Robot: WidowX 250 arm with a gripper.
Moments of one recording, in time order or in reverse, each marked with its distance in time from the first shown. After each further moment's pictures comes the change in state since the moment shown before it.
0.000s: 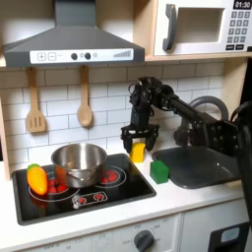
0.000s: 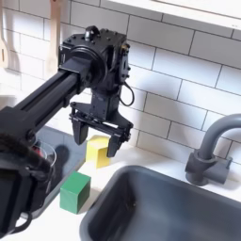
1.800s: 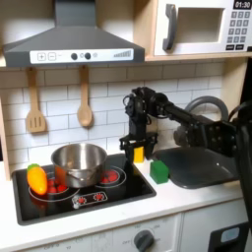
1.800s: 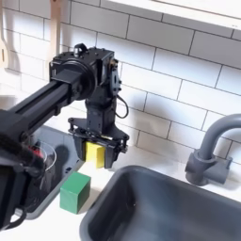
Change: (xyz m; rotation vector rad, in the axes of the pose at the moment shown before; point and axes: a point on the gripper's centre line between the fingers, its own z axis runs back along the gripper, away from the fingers) arm -0.003 -0.002 -0.023 -0.093 0.001 -0.003
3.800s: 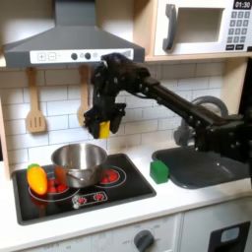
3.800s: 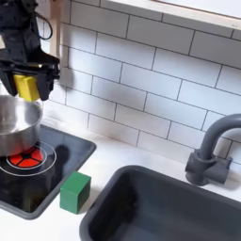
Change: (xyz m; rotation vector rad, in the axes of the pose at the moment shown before) arm -0.026 0.100 0.106 0.030 -0.212 0.243
